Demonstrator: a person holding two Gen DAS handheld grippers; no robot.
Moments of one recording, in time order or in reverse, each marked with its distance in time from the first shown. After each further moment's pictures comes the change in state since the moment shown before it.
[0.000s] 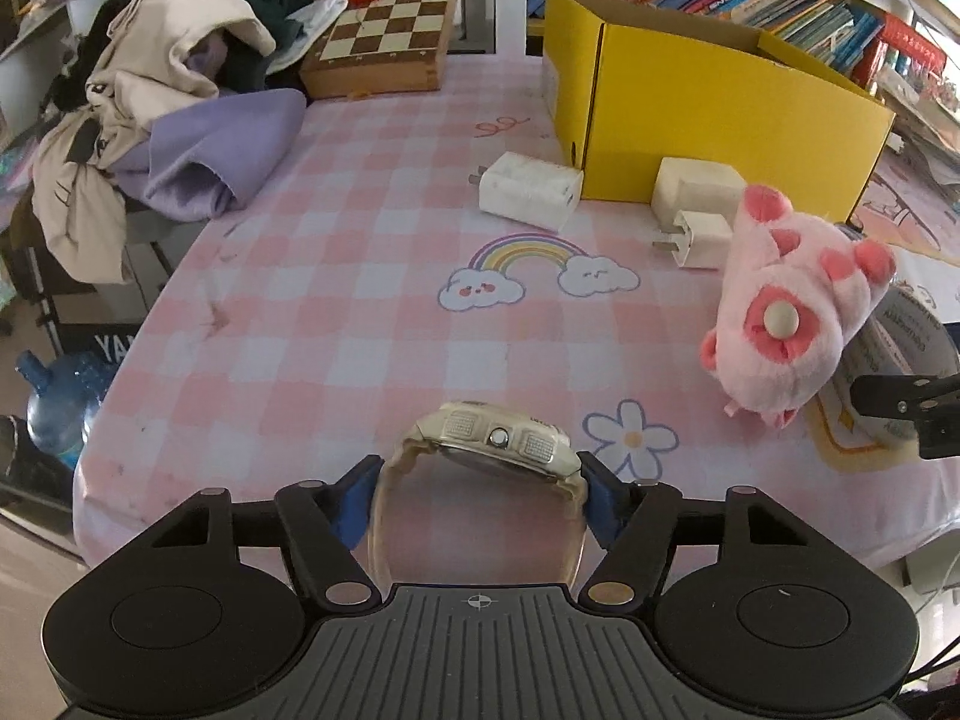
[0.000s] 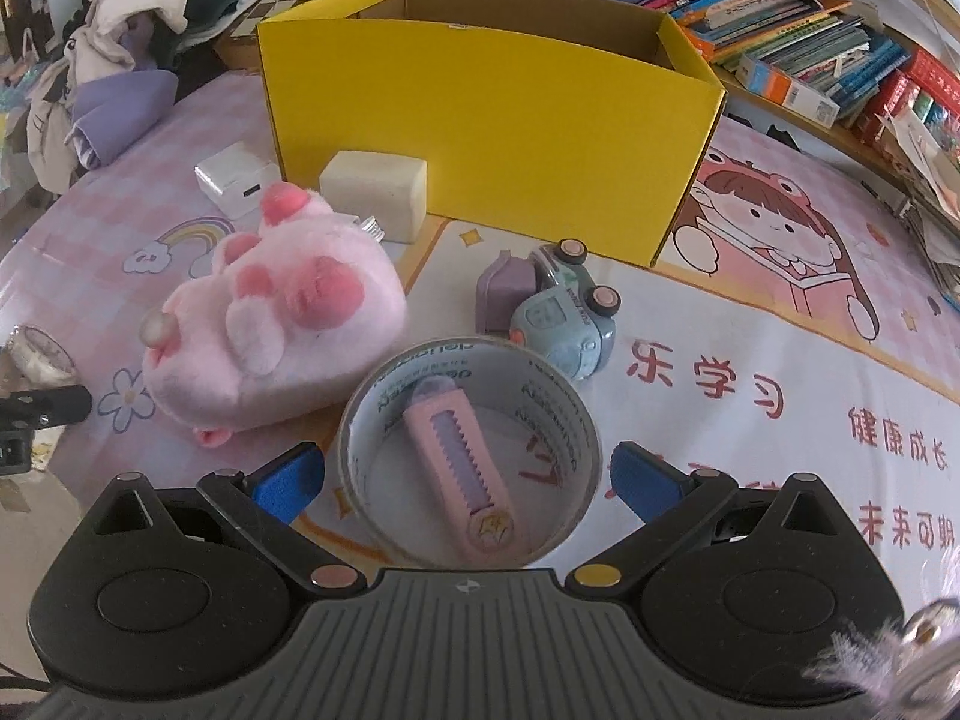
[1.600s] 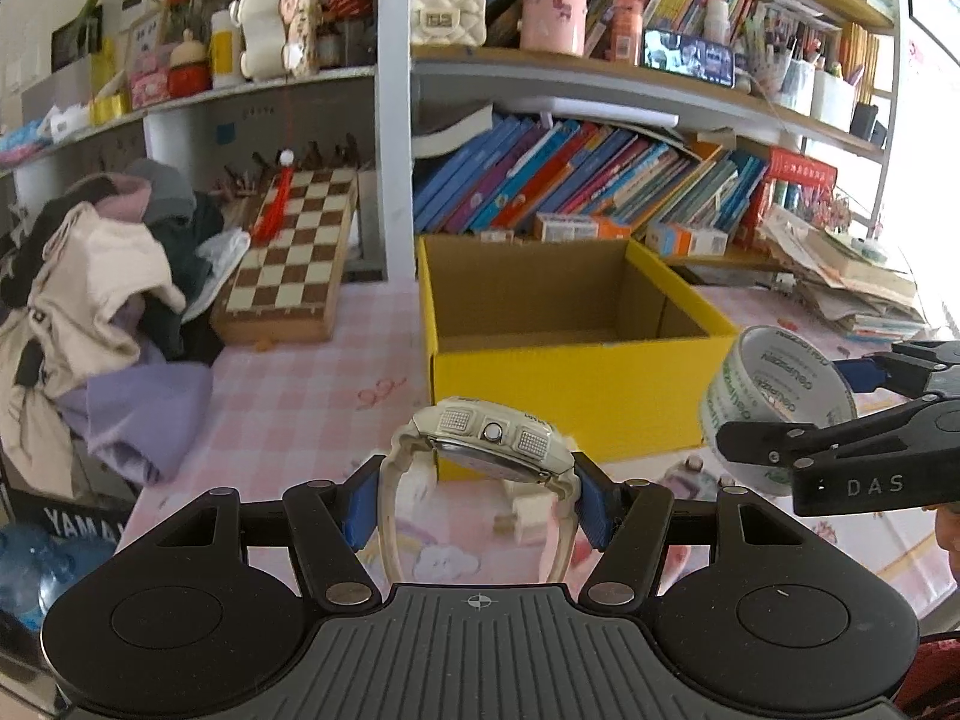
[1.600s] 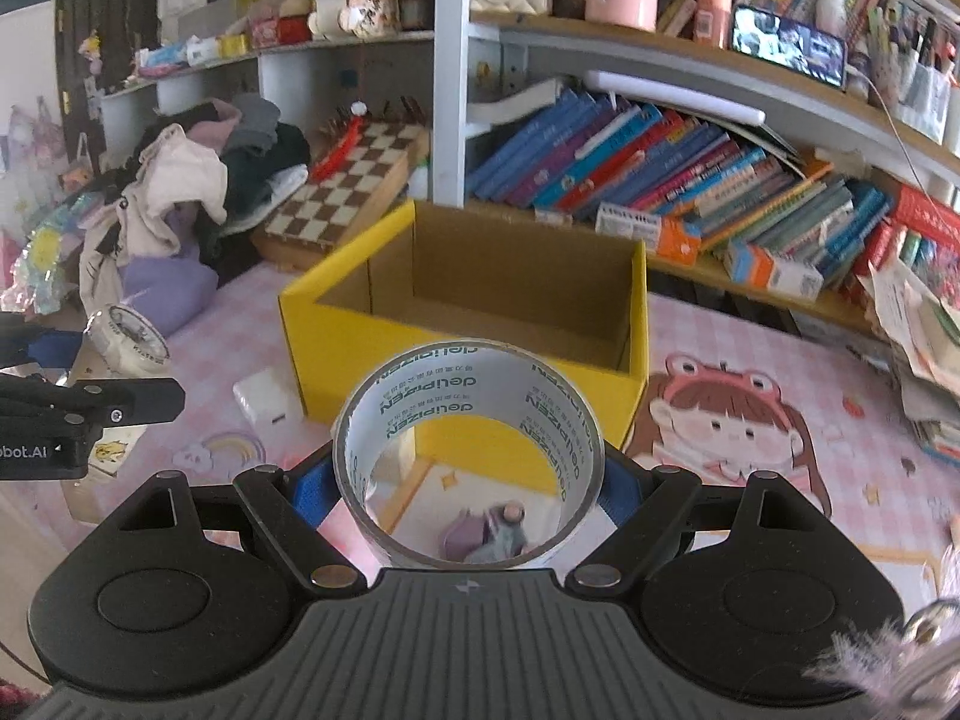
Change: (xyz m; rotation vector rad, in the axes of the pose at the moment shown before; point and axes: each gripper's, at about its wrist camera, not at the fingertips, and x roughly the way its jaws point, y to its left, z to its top) left arm -0.071 -0.054 0.087 0.089 -0.334 -0.132; right arm -0.078 -0.038 0.061 -0.036 -0.339 0.079
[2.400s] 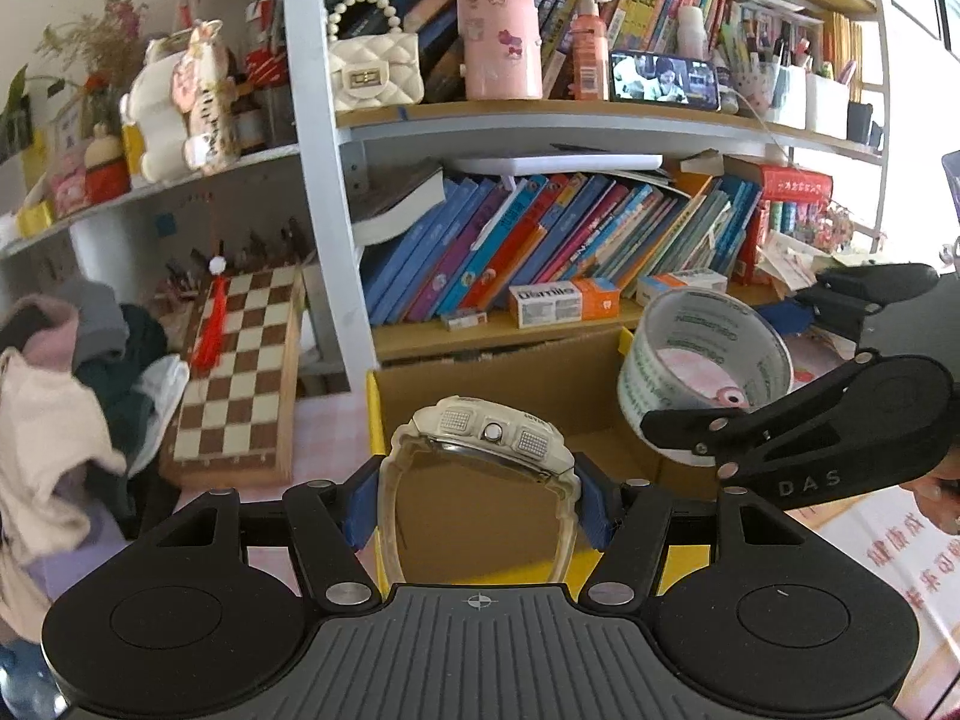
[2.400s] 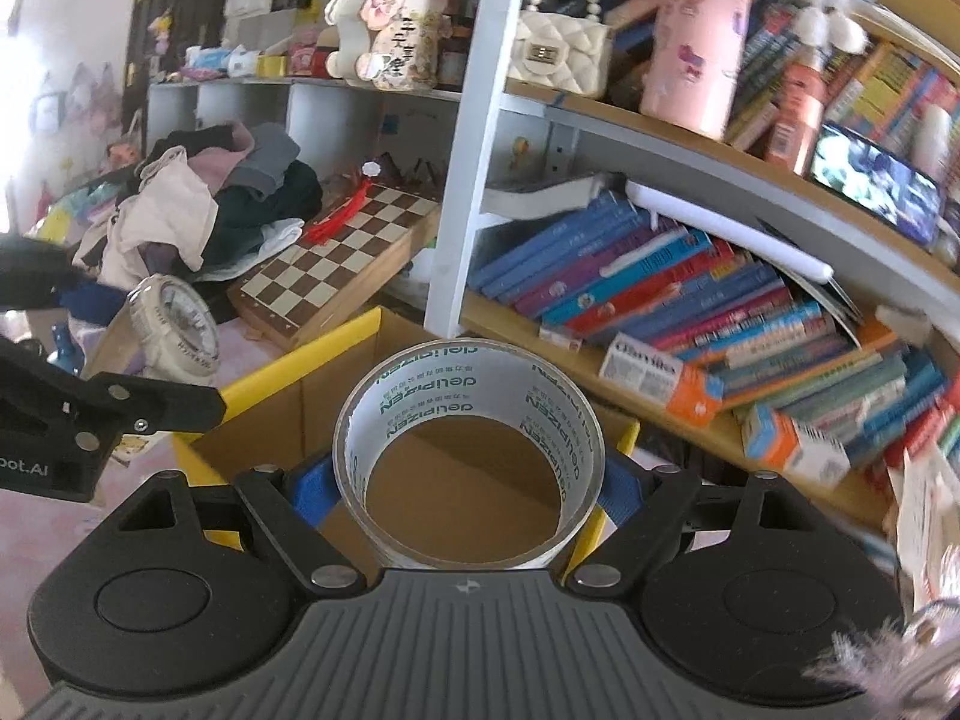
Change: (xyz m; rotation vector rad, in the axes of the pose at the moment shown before) left arm 0.077 -0.029 0.091 0.126 -0.055 0.000; right arm 0.079 -0.057 0.095 -0.235 -0.097 0.068
